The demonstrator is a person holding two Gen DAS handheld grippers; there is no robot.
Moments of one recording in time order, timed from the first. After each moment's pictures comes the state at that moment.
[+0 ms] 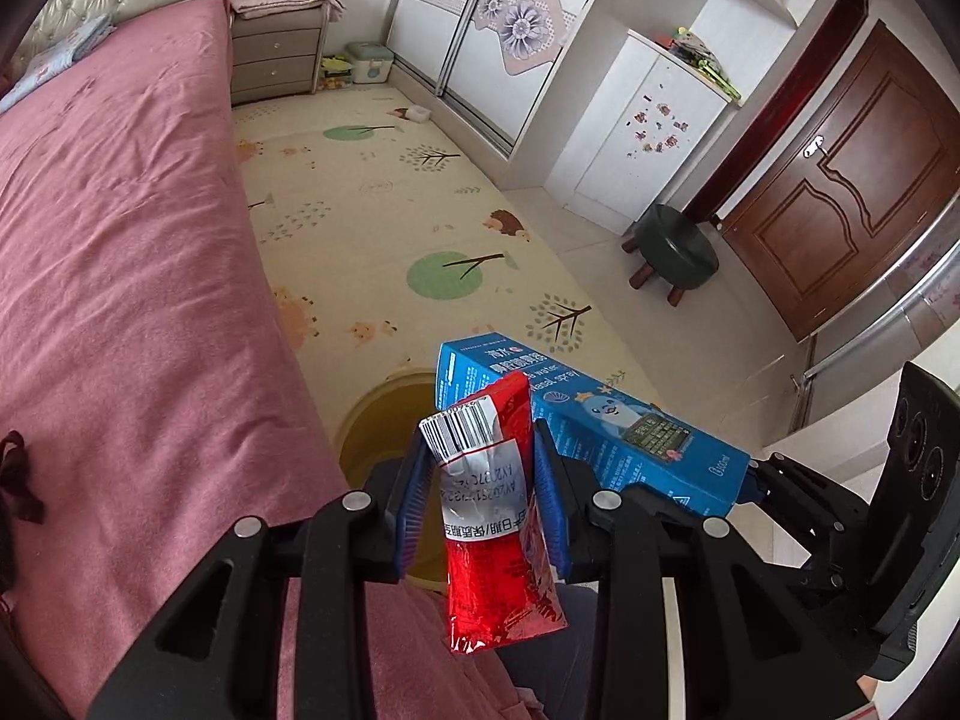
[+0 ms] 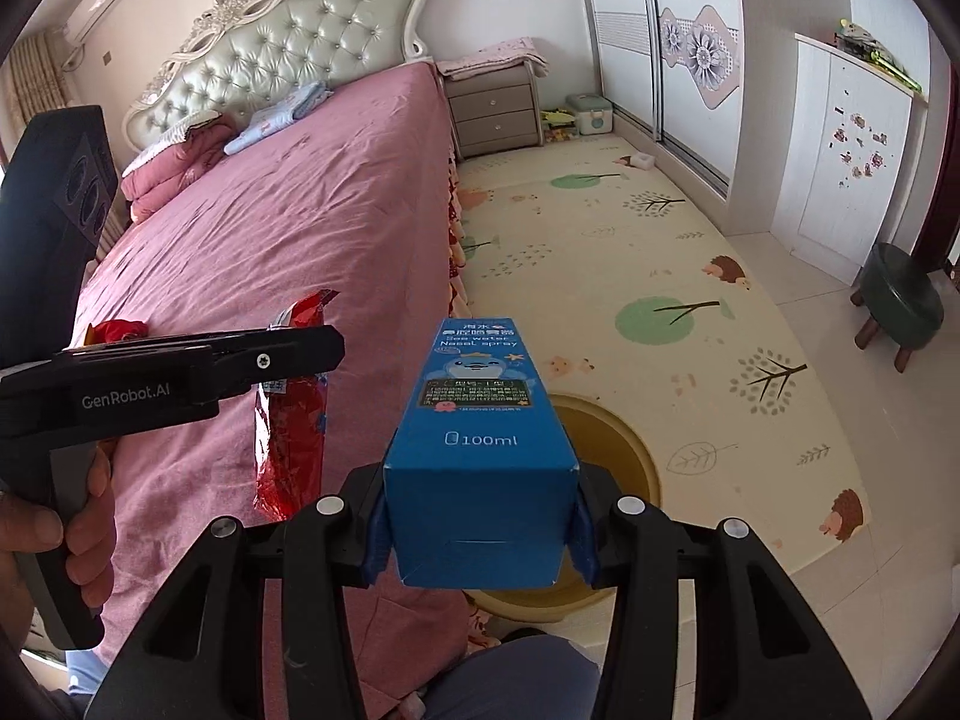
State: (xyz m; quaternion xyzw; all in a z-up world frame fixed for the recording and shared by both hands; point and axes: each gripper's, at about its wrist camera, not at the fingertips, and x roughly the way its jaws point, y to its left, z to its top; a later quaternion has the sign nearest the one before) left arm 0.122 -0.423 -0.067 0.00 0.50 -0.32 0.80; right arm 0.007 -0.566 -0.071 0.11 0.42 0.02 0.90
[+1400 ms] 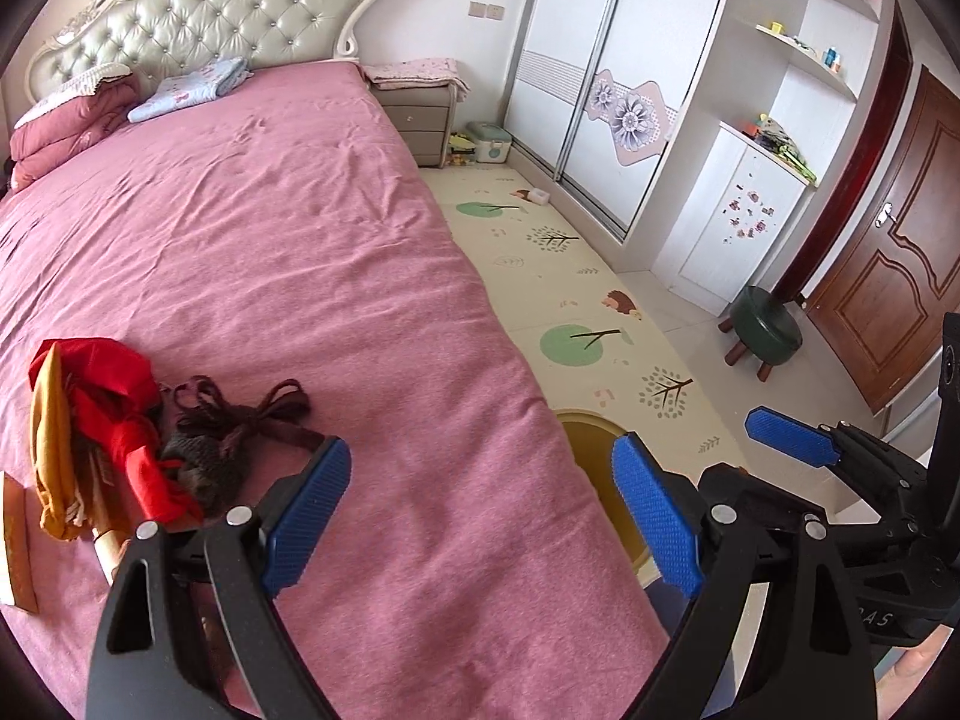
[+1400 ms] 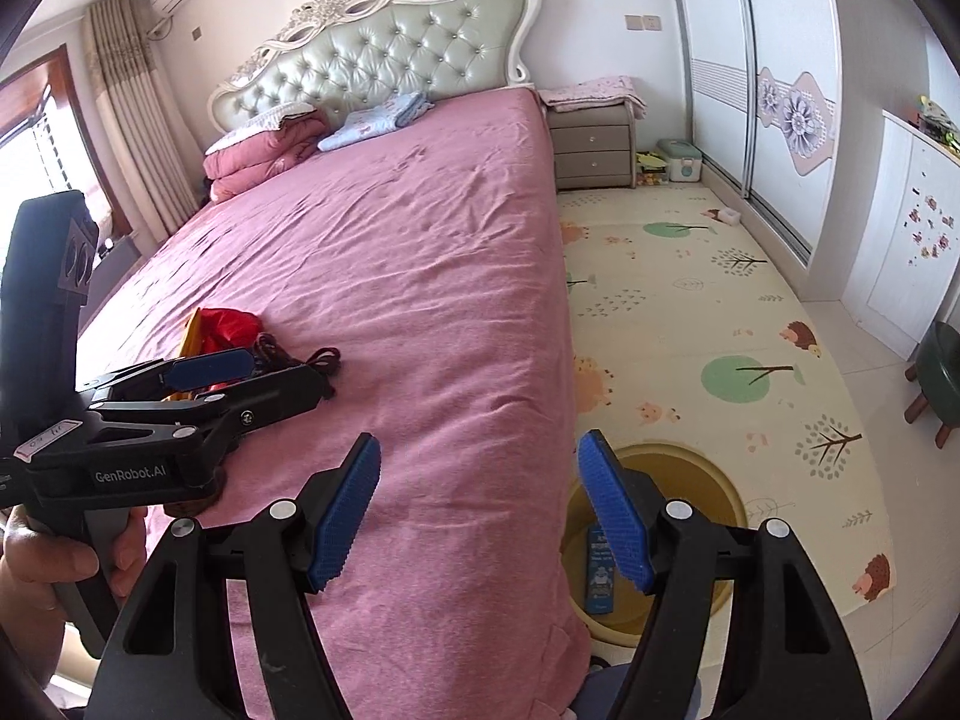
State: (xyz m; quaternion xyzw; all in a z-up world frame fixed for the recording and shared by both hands) left arm 0.073 -0.249 -0.006 -0.01 0.42 -0.19 0.89; right arm 0.015 -0.430 -0.010 0.07 0.39 0.12 0.91
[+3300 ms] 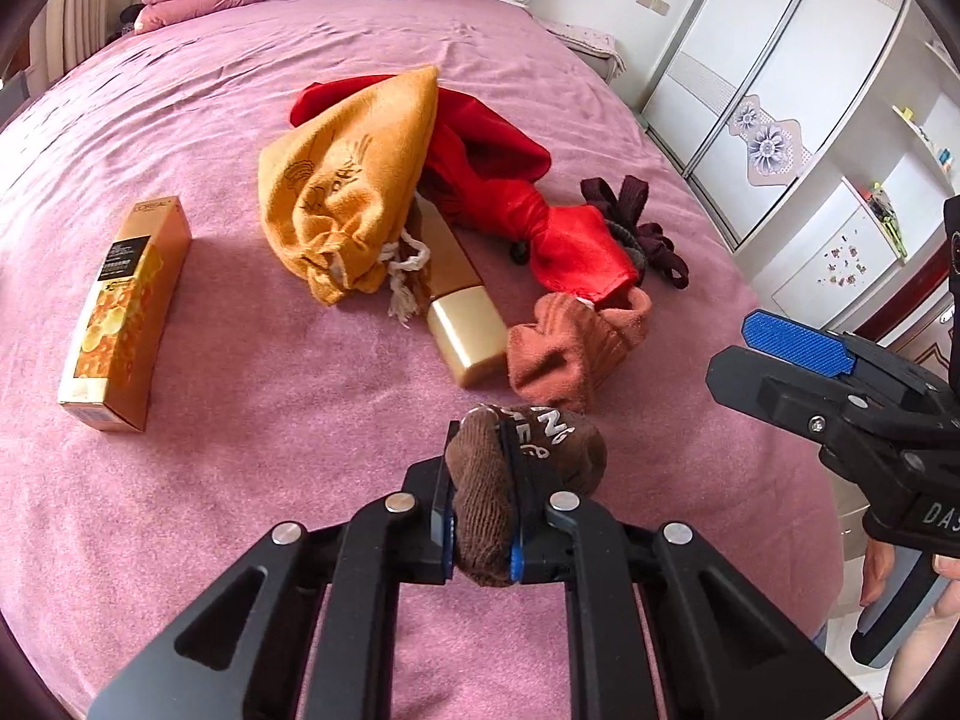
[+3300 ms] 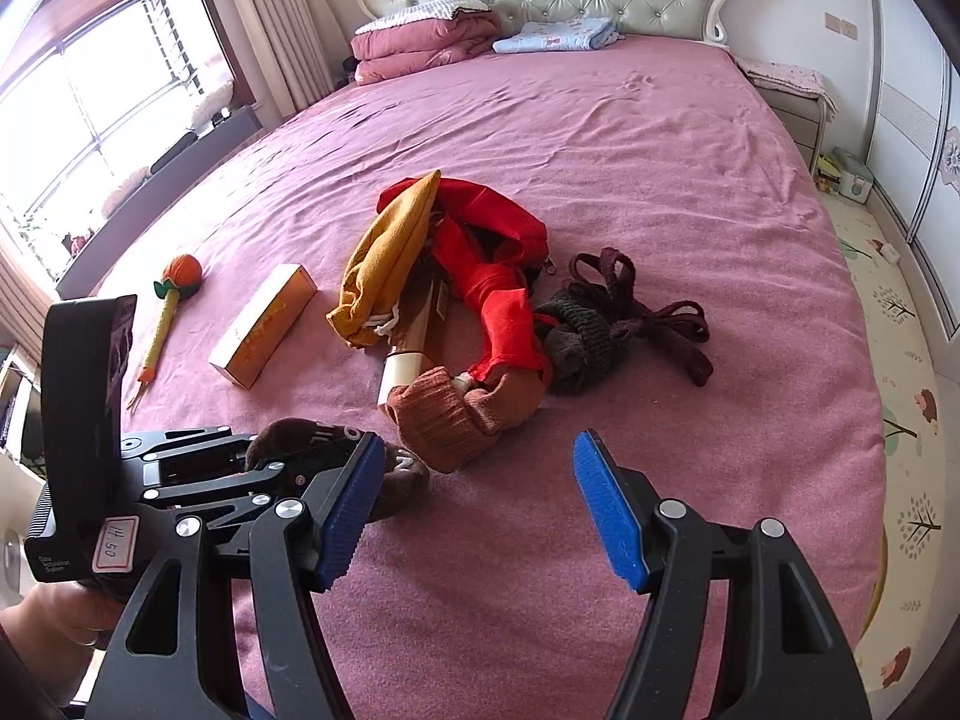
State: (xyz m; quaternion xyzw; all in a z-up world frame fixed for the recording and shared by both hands) left arm 0.021 -0.014 -0.086 -0.10 0.49 -0.08 0.86; right arm 0.046 -0.188 -0.050 0.00 0.45 0.27 0.85
